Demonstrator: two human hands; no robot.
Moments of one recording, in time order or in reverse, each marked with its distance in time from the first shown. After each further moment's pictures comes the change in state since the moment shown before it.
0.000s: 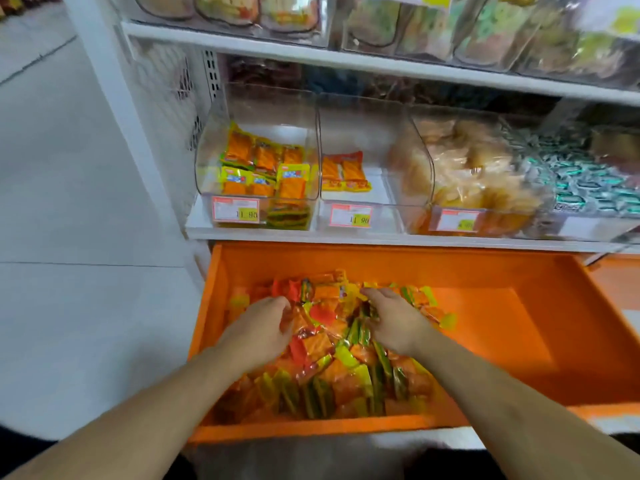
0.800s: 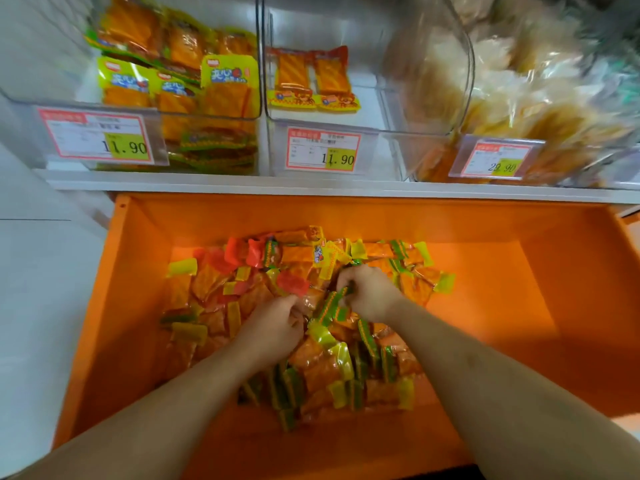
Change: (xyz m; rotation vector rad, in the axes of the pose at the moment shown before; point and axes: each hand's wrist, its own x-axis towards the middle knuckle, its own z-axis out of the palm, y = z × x) left_hand 0.092 0.014 0.136 -0.367 -0.191 -0.110; right_hand 0.110 0.078 0.085 0.179 -0.093 0.049
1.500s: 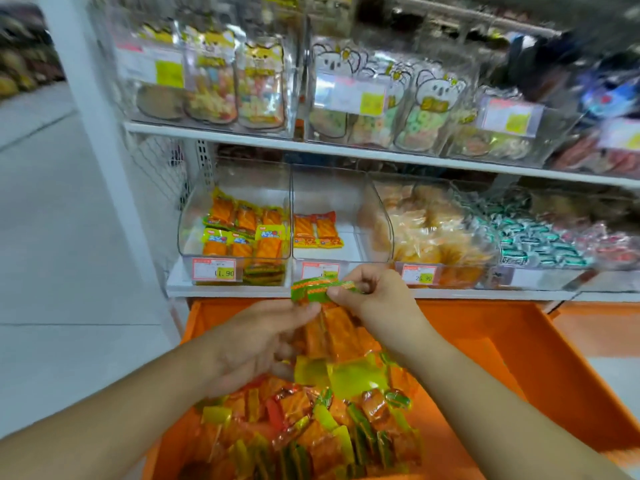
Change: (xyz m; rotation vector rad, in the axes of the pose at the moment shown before) left_hand -0.190 0.148 -0.174 -0.900 -0.257 0.184; right_hand -0.185 -0.174 -0.169 0.820 0.440 -0.319
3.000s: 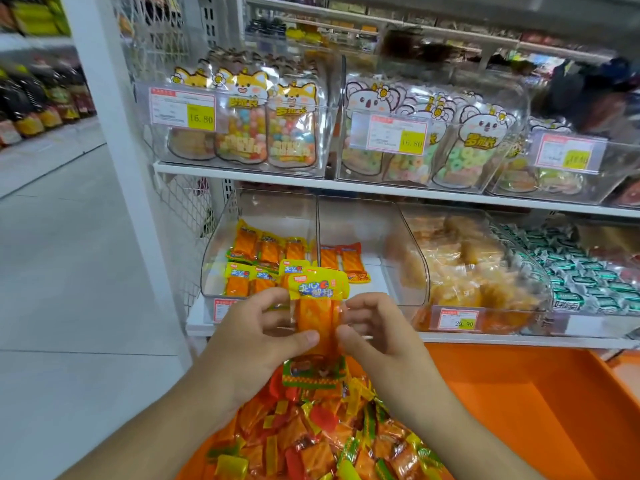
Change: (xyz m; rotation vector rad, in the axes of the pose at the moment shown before) left_hand 0.007 0.035 -0.031 0.285 0.492 0.325; right_hand 0.000 -0.025 0.031 0.007 -0.079 -0.115
